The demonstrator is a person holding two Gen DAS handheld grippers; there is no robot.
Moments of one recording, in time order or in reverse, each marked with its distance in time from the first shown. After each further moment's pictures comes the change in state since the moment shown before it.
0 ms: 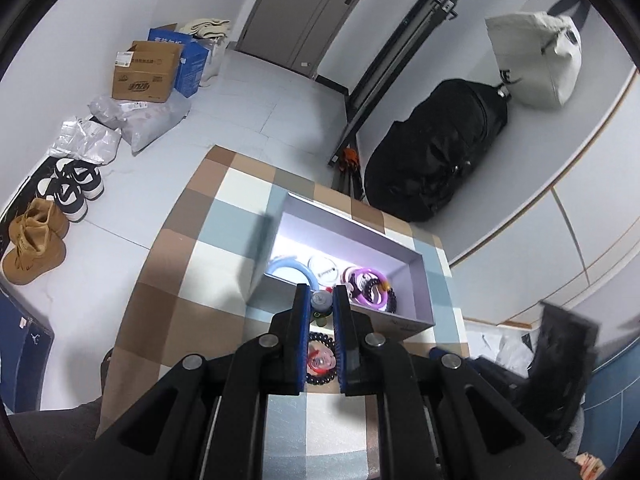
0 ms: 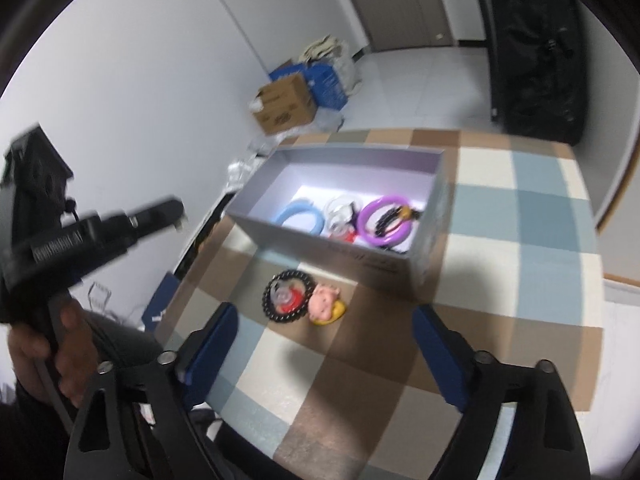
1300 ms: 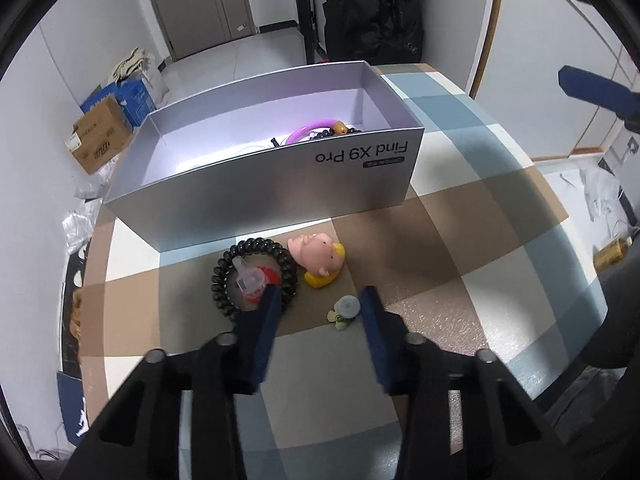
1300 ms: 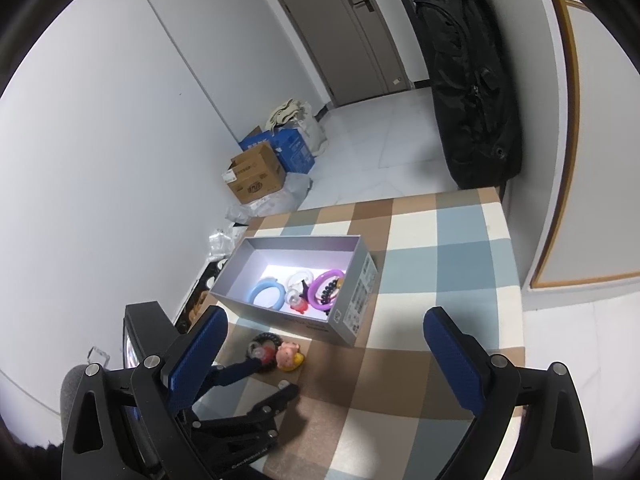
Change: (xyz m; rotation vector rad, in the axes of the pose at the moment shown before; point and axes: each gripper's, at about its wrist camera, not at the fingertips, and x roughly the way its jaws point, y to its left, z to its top) left arm 0.070 -0.071 -0.093 0.549 0.235 0.297; right arm -0.078 -0.037 0.014 0.130 -0.232 -0.062
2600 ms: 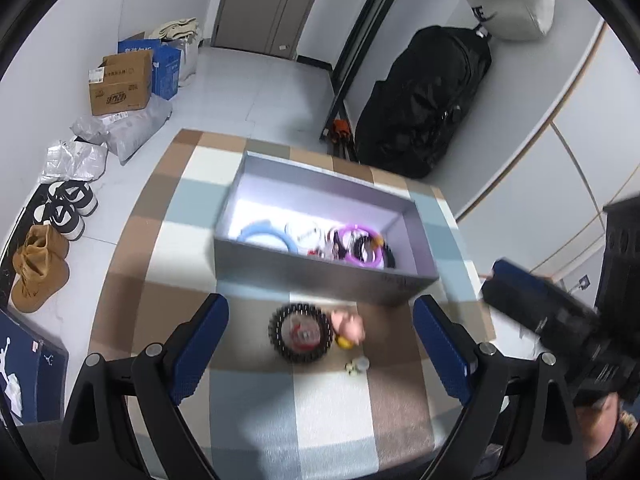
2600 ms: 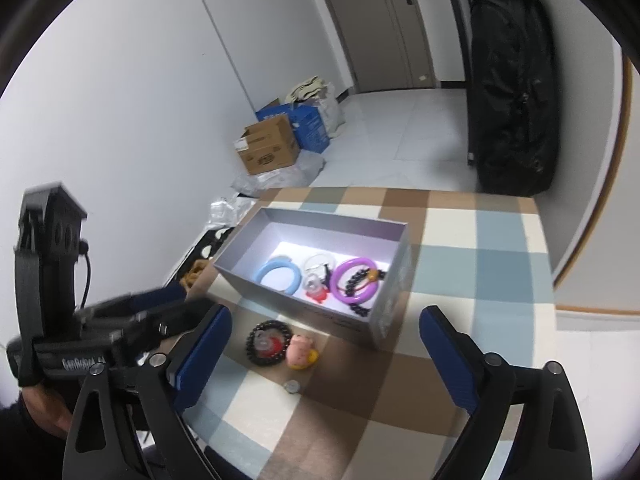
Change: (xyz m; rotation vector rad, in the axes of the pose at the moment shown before) left arm -0.040 0.077 0.017 -0.373 -0.161 -0.234; right arm 0.038 0.034 -0.008 -0.142 0.058 -0.014
